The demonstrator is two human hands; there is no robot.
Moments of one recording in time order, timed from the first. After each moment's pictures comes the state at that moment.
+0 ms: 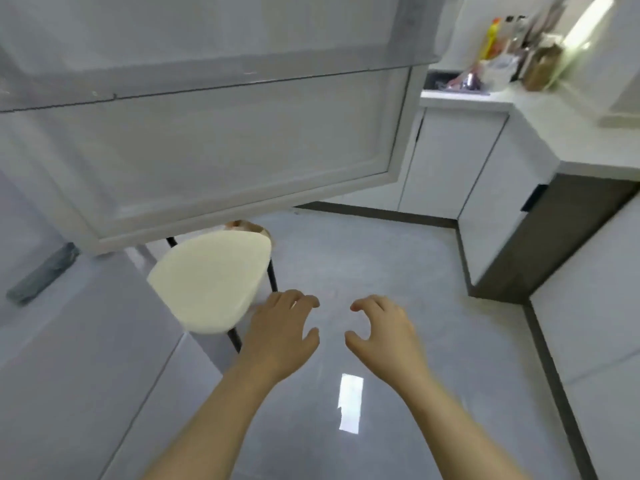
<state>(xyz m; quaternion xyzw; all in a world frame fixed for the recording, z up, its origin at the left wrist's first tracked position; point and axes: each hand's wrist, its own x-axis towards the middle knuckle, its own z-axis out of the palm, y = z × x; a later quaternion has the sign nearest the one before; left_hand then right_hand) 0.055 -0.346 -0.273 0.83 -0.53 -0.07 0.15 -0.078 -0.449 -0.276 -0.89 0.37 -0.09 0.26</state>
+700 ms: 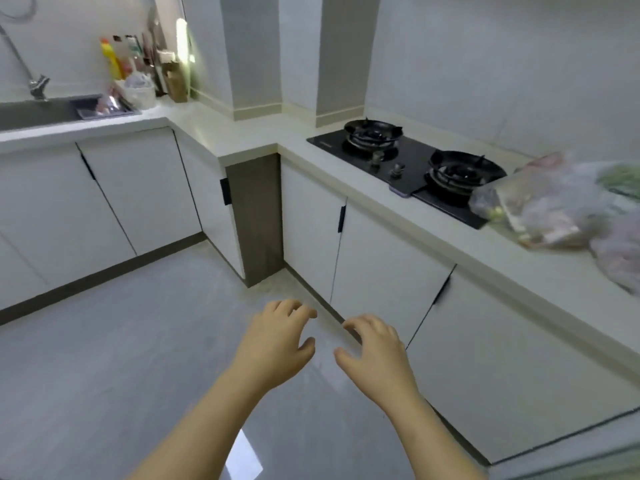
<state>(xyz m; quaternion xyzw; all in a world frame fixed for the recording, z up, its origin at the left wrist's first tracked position) -0.240 -0.542 -0.266 0.49 -0.86 -0.12 0.12 -0.395 -0.485 -0.269 -0.61 0.74 -0.20 0.21</state>
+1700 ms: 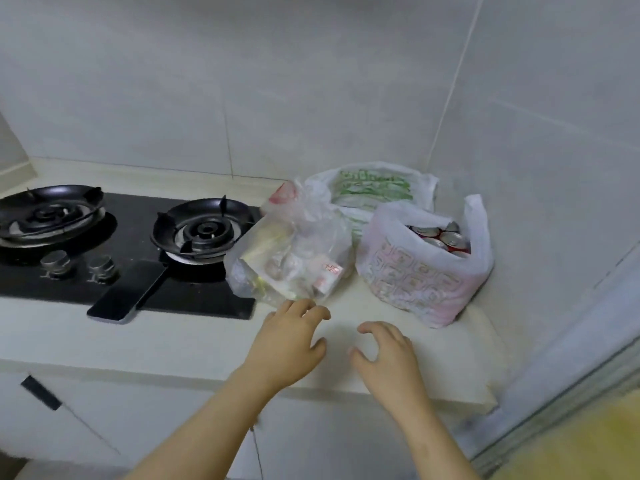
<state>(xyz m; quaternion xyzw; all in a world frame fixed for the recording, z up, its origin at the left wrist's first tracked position) -0.718 -0.705 -0.247 0.08 -0.98 -0.15 0.09 -0.783 -0.550 -0.265 -0.24 0.91 -0.34 0.02</state>
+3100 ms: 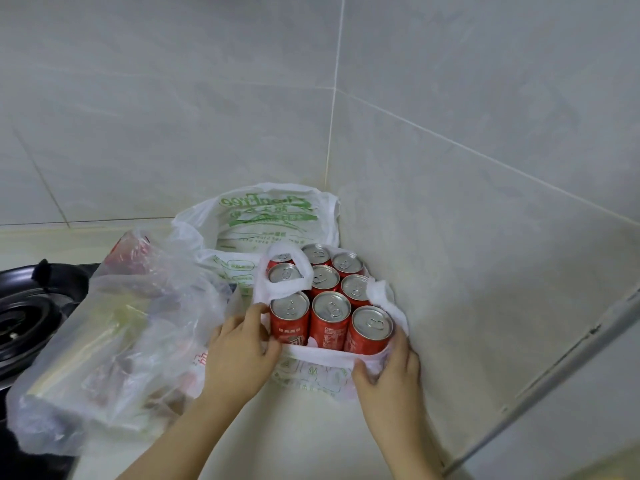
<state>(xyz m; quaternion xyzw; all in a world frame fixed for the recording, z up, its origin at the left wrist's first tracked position) -0.927 -0.682 -0.268 0.12 -0.94 -0.24 0.19 -0.942 -0.489 -0.281 0.01 0.92 -0.37 -0.11</state>
